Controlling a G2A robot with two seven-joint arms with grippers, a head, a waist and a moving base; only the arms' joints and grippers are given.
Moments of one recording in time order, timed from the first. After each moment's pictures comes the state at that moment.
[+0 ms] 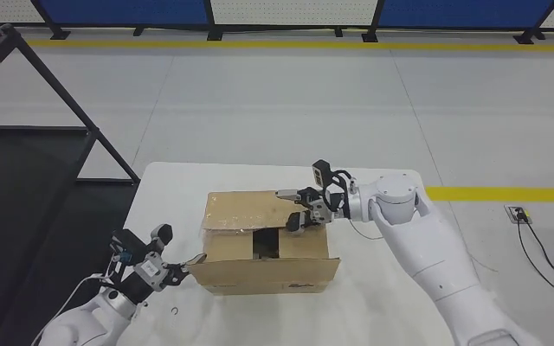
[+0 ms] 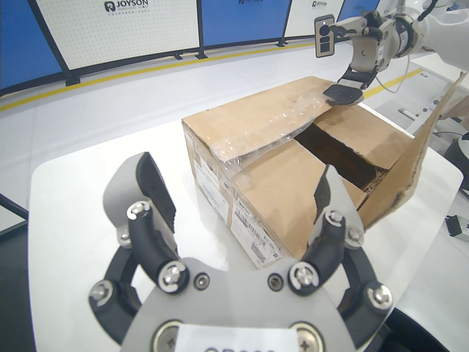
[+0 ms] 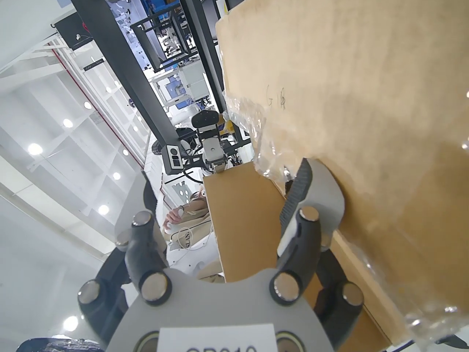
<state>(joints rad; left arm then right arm) 1.47 -1.10 -1.71 -1.87 1.01 -0.61 -0.15 -0.38 -1.32 0.97 -0.95 0.42 0.31 1.18</state>
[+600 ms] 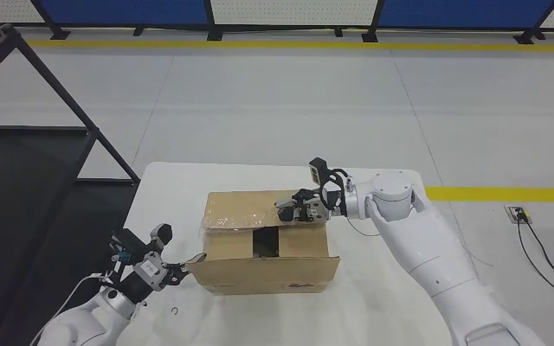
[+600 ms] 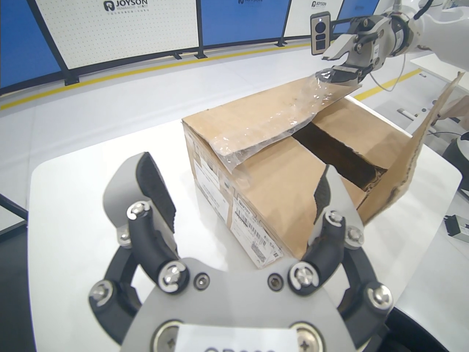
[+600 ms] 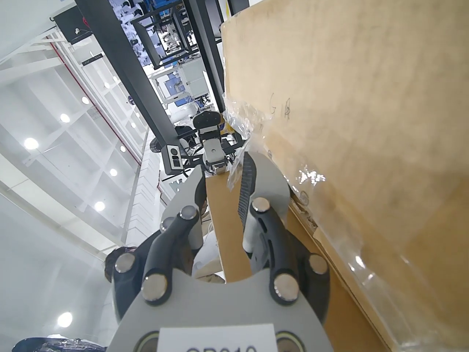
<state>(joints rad) 1.47 -1.09 -1.70 -1.87 0.99 -0.60 -0.16 -0.35 -1.34 0.93 -0.90 0.42 0.29 1.18</state>
